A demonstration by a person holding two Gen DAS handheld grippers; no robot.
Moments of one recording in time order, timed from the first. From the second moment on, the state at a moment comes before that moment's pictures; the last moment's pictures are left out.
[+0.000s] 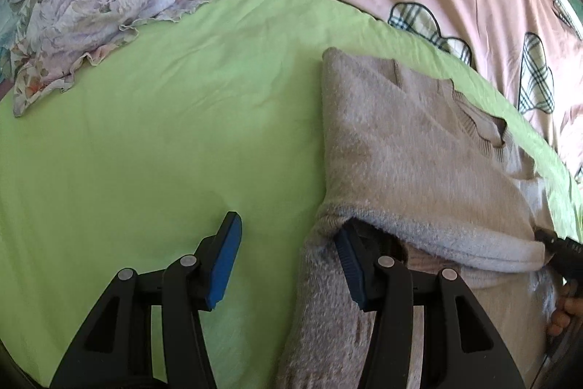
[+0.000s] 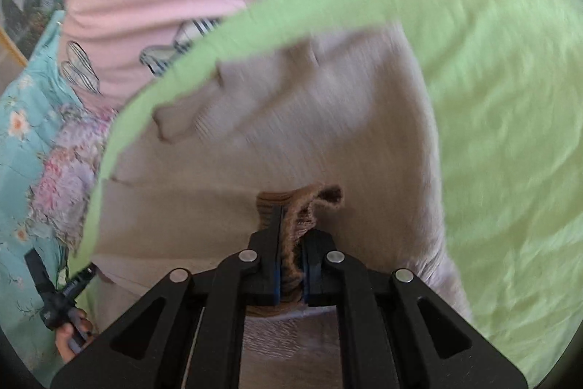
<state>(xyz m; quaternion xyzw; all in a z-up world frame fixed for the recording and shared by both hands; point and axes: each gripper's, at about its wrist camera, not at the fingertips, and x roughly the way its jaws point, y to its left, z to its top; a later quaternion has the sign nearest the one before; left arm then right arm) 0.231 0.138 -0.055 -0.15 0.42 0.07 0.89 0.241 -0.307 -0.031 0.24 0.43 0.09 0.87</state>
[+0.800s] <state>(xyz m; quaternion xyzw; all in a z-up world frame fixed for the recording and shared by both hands) 0.325 0.148 -0.046 -0.22 0.43 -0.06 0.88 0.196 -0.288 -0.003 0.24 0.40 0.10 0.88</state>
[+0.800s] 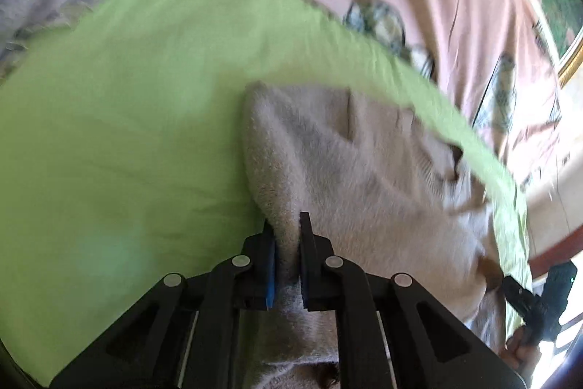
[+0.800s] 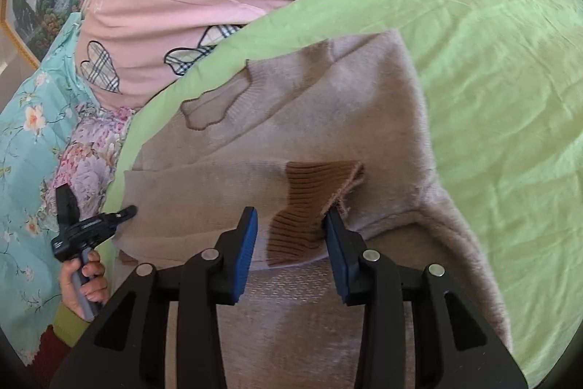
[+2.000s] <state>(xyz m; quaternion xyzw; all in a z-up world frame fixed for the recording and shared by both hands) 0.009 0.130 -0.052 -0.18 0.50 -0.12 0.84 0.016 -0.315 -0.001 0.23 0.40 0.14 0.88</state>
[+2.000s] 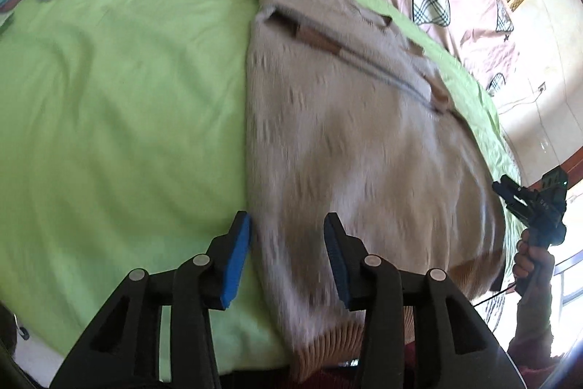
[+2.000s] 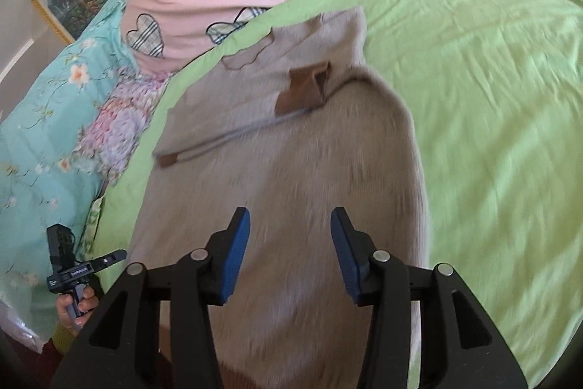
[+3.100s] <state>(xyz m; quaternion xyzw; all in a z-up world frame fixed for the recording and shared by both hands) -0.033 0.102 -0.090 -0.23 0.53 -0.26 0.77 -0.077 -0.337 -0.041 0.29 0.44 0.22 0.82</state>
